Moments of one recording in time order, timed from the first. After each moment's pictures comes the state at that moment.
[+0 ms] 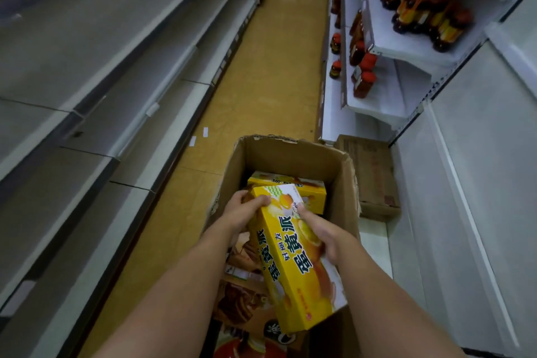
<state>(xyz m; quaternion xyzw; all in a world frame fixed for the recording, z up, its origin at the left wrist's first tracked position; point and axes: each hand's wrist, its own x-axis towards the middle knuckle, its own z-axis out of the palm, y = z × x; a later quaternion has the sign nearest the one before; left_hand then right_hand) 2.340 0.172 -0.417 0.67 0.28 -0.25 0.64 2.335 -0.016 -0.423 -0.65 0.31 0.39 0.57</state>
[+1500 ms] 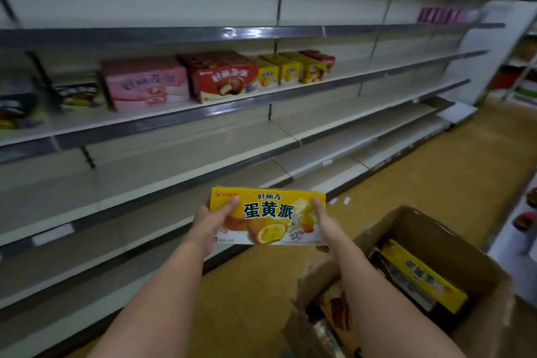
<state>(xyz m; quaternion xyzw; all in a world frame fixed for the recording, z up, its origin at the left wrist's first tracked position) 1.963 0.370 -0.281 0.51 0.46 0.22 0.69 2.124 0.217 -0.273 -0.78 -0.05 0.36 0.50</state>
